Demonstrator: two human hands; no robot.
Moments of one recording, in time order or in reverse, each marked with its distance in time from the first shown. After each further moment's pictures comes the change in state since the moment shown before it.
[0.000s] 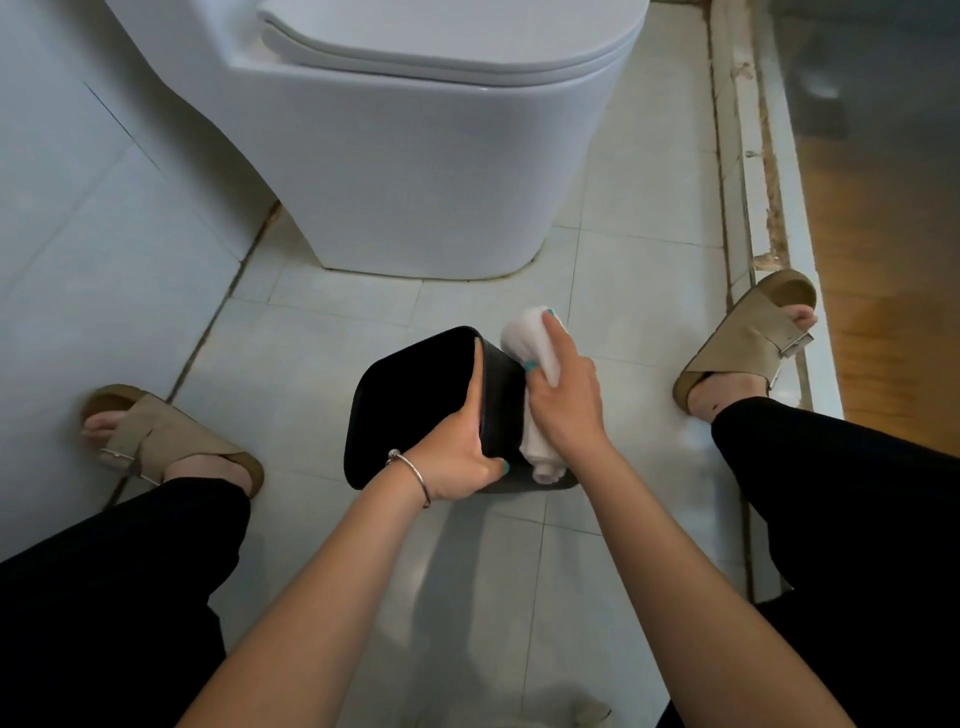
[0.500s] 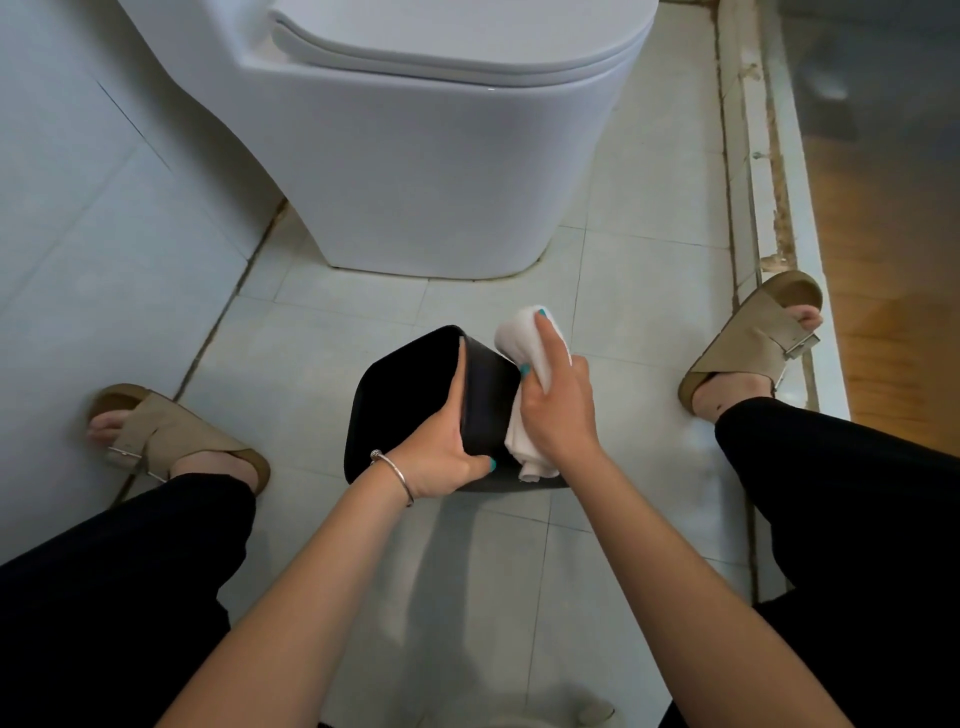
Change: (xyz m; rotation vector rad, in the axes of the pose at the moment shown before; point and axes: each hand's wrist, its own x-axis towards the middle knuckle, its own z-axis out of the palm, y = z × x) left_hand -0.006 -0.016 -0.012 -0.084 0.012 -0.001; right_hand -0.010 -0.003 0.012 -0.023 -0.009 -0.055
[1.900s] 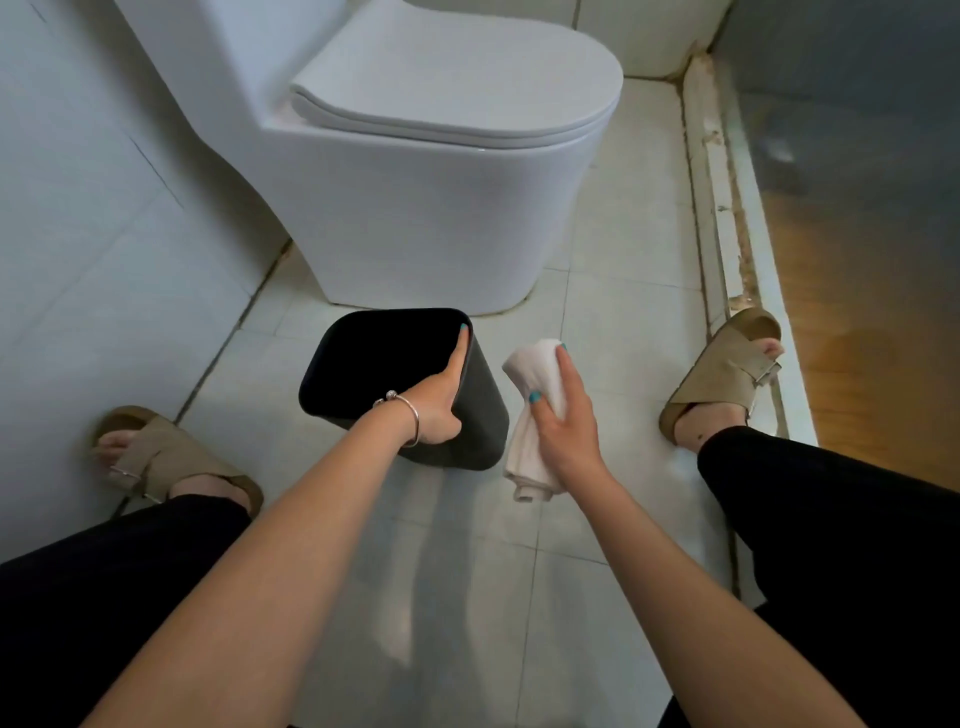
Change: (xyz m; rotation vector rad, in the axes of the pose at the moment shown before) left_hand 0.045 0.024 -0.038 0.520 -0.070 -0.231; right_hand 0.003 0.021 -0.016 0.194 0.051 -0.013
